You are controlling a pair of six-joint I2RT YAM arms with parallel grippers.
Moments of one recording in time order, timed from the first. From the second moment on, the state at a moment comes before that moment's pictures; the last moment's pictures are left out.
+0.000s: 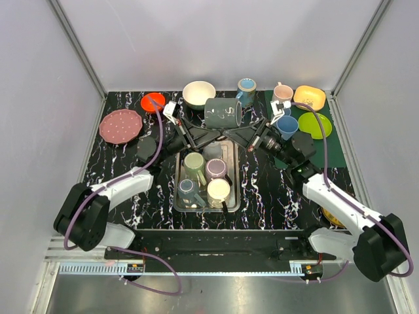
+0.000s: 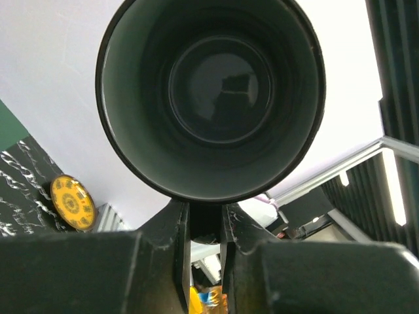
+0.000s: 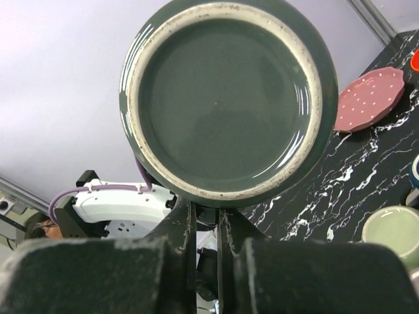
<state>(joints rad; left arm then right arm) -0.52 1.37 0.71 1.16 0.61 -1.52 0.53 1.14 0.76 0.70 -0.52 1.05</state>
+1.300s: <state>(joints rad) -0.26 1.72 1.34 -0.62 -0.23 -0.39 0.58 0.98 0.97 -0.46 0.09 0.61</state>
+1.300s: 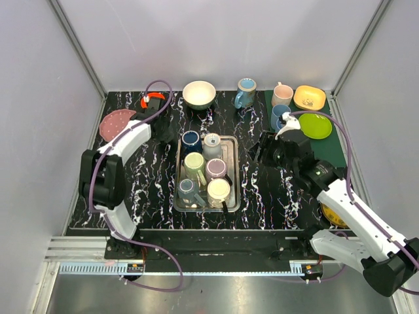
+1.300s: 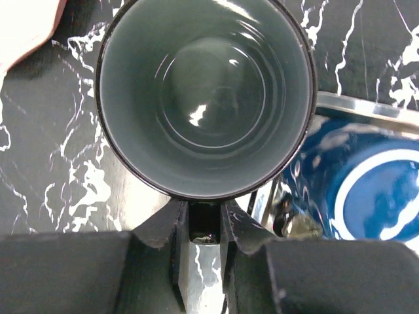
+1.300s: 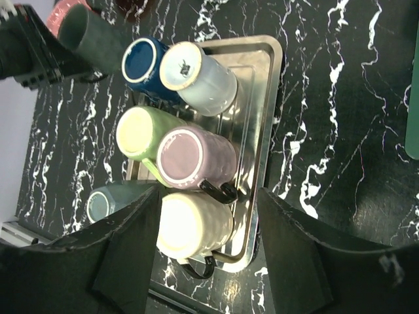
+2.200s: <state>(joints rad) -0.22 1.70 1.35 -0.56 -0.30 -0.43 0.62 1.11 0.93 -0.46 0.05 0.51</state>
